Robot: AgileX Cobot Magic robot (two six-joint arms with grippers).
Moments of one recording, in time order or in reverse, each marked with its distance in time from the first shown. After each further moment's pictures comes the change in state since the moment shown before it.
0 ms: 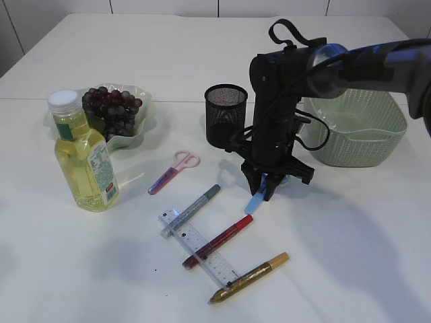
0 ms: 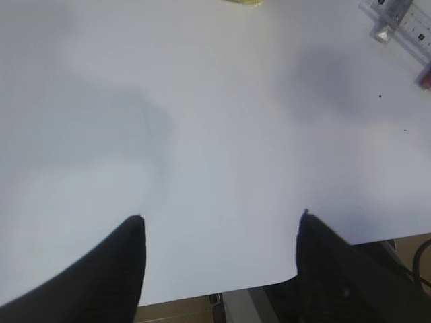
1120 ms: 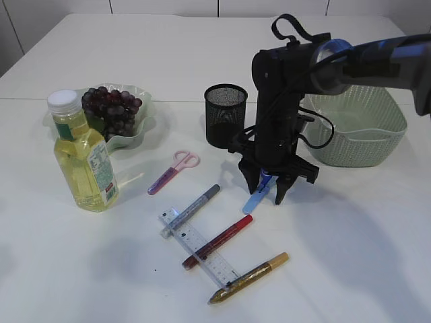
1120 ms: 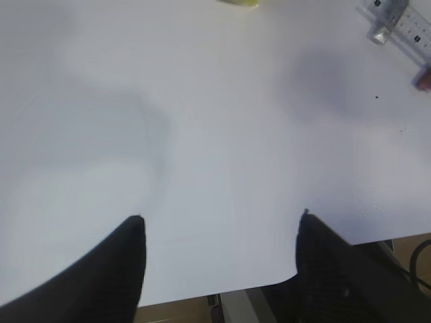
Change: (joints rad) left arm 0.000 -0.005 0.000 -0.003 0.002 0.000; right arm 0.000 -0.019 0.011 0.007 0.029 -0.010
